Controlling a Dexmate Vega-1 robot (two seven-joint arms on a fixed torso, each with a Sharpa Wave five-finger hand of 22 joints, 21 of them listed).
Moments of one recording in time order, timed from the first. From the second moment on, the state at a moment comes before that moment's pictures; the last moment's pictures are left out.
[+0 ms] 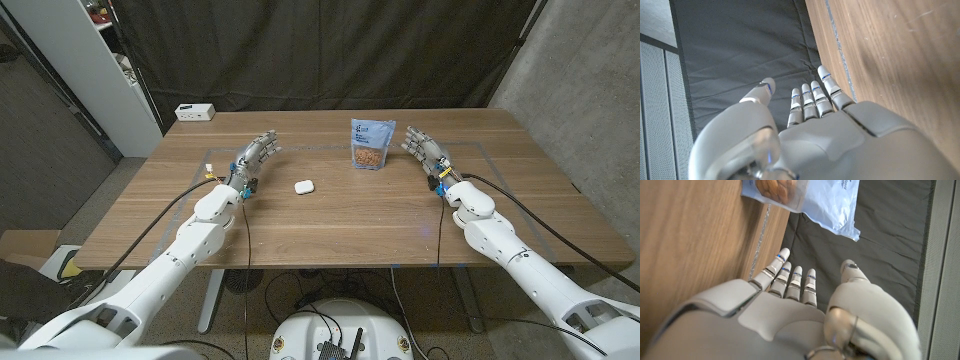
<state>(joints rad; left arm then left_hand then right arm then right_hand) 0.88 0.51 0.37 -1.34 -0.64 -0.31 -0.01 0.59 0.14 0.61 -0.08 0.18 0.27 0.06 0.20 0.18 0.23 0.05 0.21 0.31 0.25 0.00 0.19 0.18 0.24 0.05 0.61 0.17 -0.86 -0.51 -0.37 -1.30 0.65 0.33 0.05 0.58 0.14 0.33 -0.08 0.17 0.28 -0.09 0.21 0.20 0.23 -0.03 0.21 0.25 0.21 -0.04 0.21 0.24 0.26 -0.04 0.54 0.16</state>
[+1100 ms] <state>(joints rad) 0.95 0.79 0.43 -1.65 -0.32 0.02 0.13 0.76 -0.09 0.41 -0.15 0.22 0.35 -0.11 0.24 0.22 -0.02 0.01 0.21 0.31 -0.11 0.02 0.17 0.18 0.00 0.06 0.35 0.17 -0.93 -0.58 -0.36 -1.43 0.53 0.36 -0.05 0.59 0.15 0.31 -0.10 0.17 0.25 -0.12 0.20 0.20 0.15 -0.02 0.19 0.23 0.10 -0.04 0.19 0.20 0.19 0.01 0.45 0.16</state>
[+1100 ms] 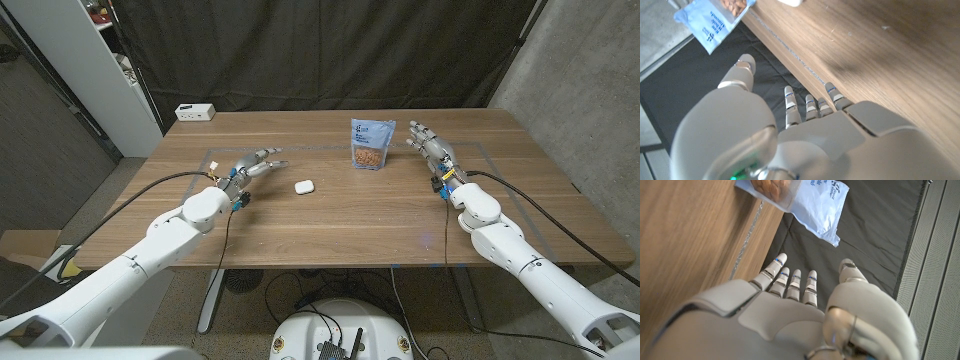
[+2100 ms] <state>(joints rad) 0.89 0.82 0.58 -1.72 0.05 0.16 0.22 0.74 -0.14 0.31 -0.13 0.31 0.39 -0.08 0.26 0.26 -0.07 0.01 0.21 0.30 -0.17 0.03 0.17 0.18 -0.07 0.09 0.26 0.17 -1.08 -0.58 -0.30 -1.52 0.50 0.46 -0.15 0.58 0.14 0.31 -0.10 0.17 0.25 -0.11 0.20 0.20 0.14 -0.02 0.19 0.23 0.10 -0.04 0.19 0.20 0.18 0.02 0.43 0.16</state>
